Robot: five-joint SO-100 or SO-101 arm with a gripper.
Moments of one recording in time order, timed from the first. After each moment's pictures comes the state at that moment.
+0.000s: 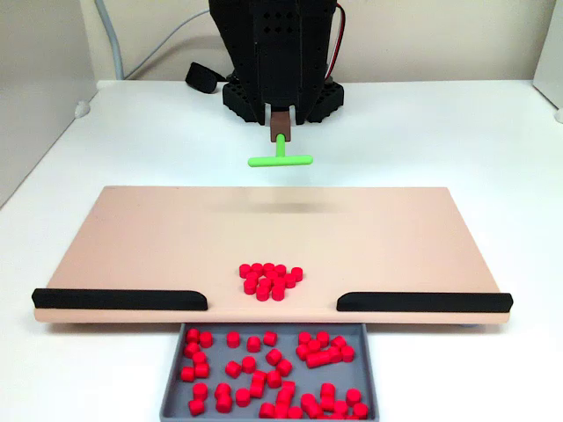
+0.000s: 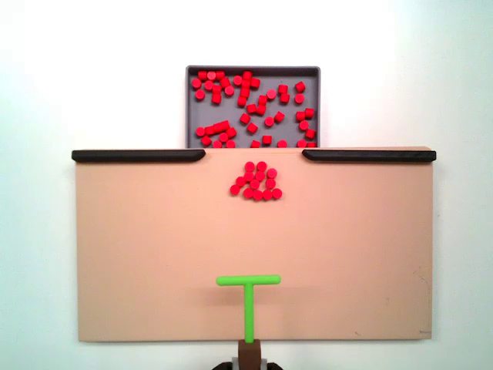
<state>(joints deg) 1.8 114.3 117.4 78.8 -90.2</state>
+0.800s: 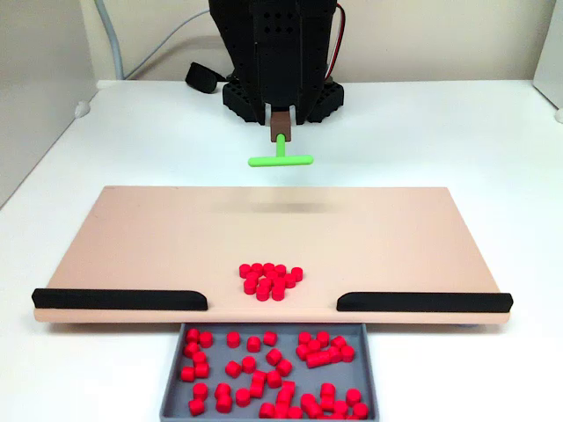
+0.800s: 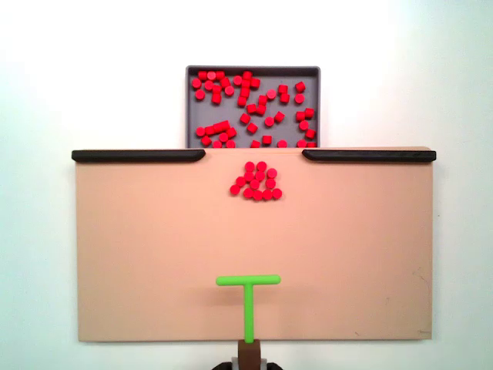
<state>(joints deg) 1.8 114.3 117.4 78.8 -90.2</state>
